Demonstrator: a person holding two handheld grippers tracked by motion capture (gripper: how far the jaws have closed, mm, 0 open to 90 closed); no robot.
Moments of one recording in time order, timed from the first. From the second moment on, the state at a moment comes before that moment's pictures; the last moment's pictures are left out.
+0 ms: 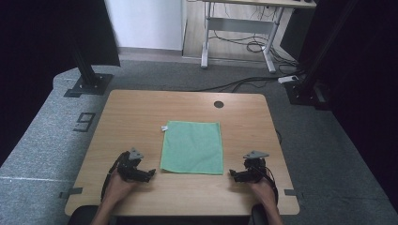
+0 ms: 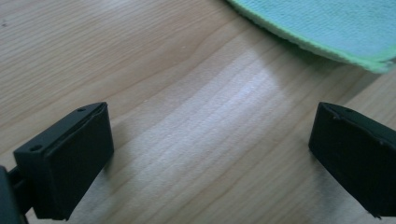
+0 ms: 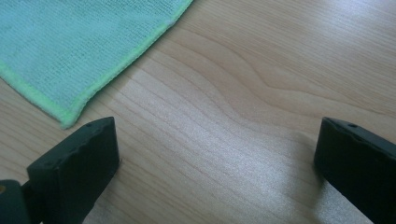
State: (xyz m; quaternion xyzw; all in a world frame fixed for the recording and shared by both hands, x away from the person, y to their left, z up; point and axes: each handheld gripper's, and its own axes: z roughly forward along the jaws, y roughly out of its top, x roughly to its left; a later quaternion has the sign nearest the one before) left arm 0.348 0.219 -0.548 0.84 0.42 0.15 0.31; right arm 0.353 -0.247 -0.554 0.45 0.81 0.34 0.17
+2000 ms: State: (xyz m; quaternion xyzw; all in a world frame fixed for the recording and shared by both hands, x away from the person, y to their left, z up) left arm 0.375 0.178 -0.546 0.84 0.41 0.16 0.31; right arm 0.350 -0.217 -0.545 0.44 0.81 0.34 0.18
